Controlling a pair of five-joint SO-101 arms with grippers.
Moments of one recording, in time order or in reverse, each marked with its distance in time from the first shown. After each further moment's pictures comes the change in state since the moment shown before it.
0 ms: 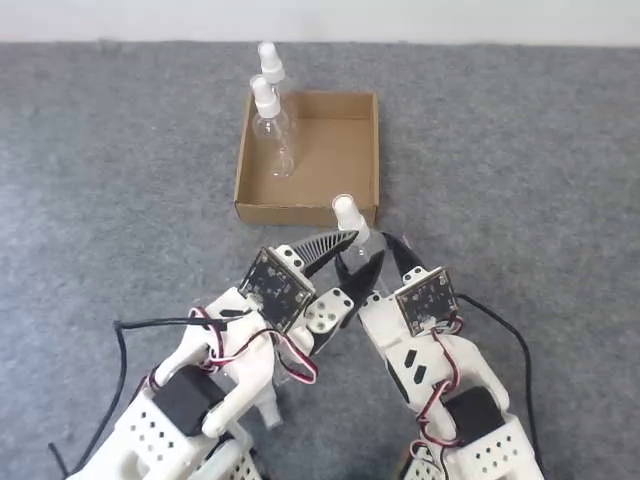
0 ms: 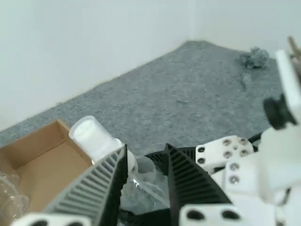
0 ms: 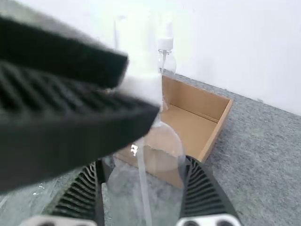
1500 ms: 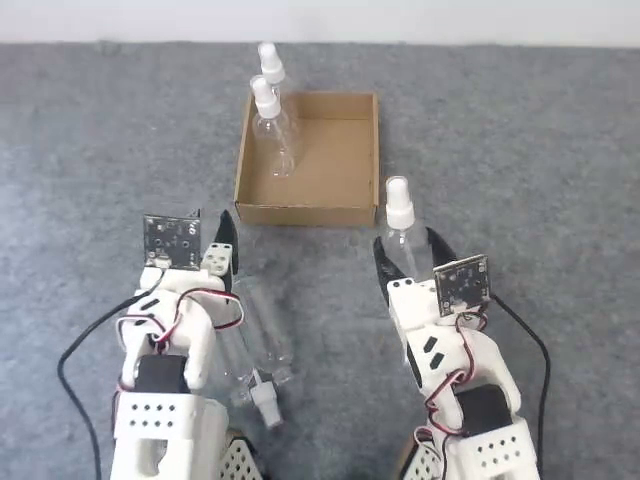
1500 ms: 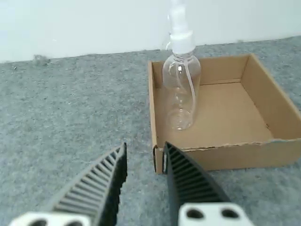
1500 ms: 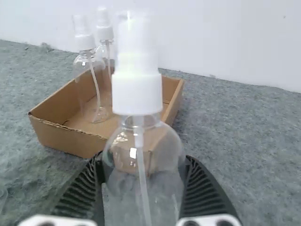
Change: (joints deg) left arm -41.2 0.0 17.5 -10.8 -0.2; right arm 11.1 0.0 0.0 1.3 -4.0
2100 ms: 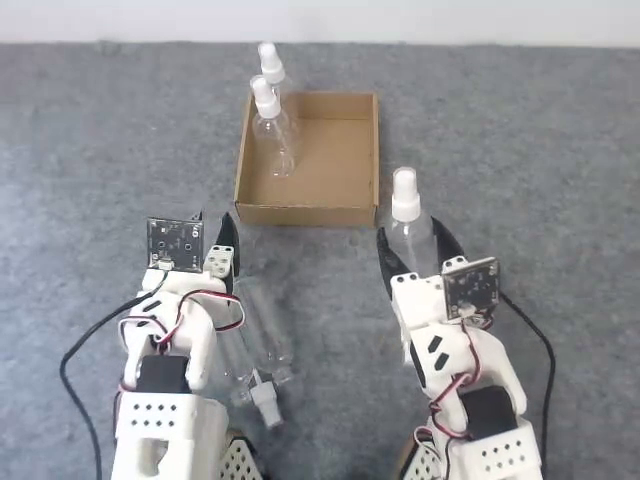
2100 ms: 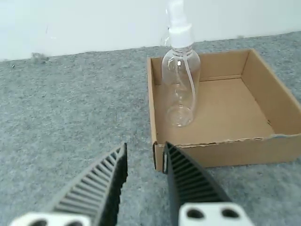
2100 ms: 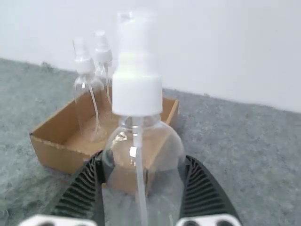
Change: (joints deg) left arm 0.0 0.0 1.1 -0.8 0.0; right arm 0.0 0.0 -4.3 -0.8 0.0
